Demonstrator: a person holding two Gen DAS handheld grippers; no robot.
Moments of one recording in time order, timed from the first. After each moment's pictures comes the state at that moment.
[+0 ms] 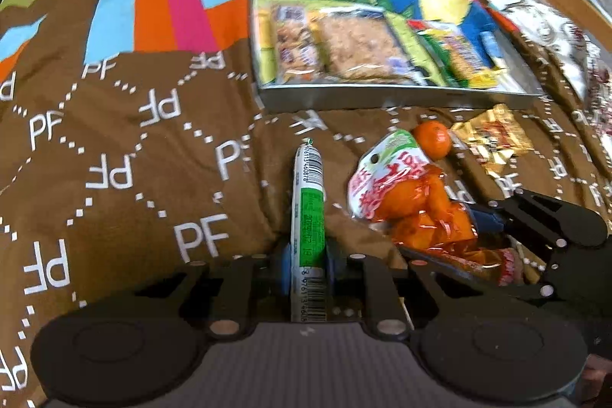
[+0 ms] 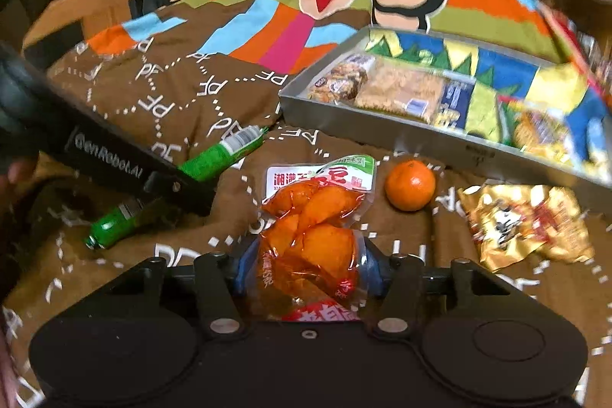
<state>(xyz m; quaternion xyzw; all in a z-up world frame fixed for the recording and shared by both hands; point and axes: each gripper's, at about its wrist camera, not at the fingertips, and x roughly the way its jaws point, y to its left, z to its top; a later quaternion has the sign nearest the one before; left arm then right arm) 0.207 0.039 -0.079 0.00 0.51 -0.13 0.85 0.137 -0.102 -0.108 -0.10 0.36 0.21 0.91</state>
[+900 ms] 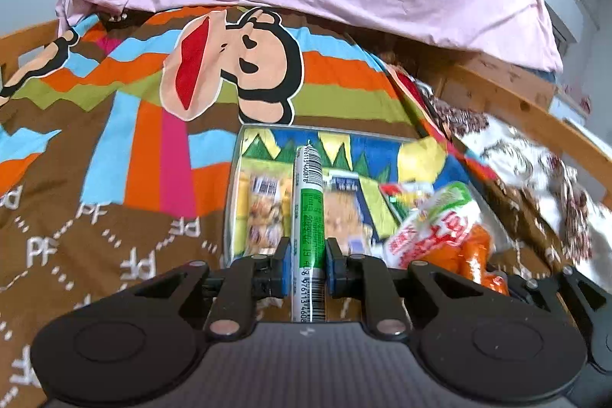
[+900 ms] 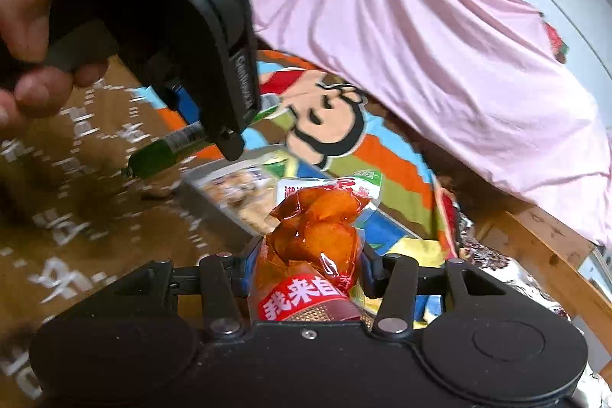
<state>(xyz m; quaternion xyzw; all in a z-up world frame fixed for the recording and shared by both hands) 0.228 0.015 -0.031 -0.07 0.31 -0.12 0.94 0.136 -0.108 -0.080 -0.28 0.14 0.07 0.95</state>
